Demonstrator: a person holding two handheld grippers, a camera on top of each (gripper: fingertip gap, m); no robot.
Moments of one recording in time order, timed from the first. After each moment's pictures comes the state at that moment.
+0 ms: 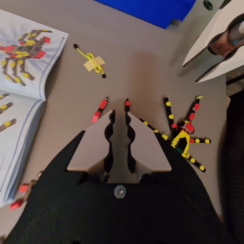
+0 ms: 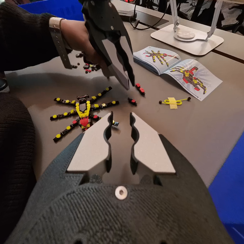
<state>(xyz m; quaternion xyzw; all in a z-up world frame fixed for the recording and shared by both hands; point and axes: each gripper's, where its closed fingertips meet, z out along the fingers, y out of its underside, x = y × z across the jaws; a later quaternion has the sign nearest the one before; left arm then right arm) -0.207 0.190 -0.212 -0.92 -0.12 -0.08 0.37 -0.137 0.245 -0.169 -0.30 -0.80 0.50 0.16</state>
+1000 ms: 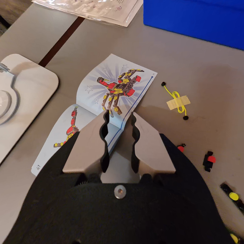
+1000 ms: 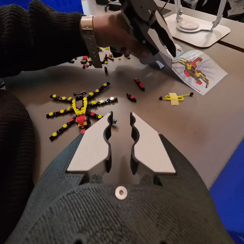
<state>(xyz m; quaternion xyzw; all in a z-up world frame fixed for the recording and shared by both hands) -0.336 0.209 -0.214 -0.89 -0.22 0.16 0.37 -0.140 0.246 -0.179 -0.31 -0.80 0.49 0.14</state>
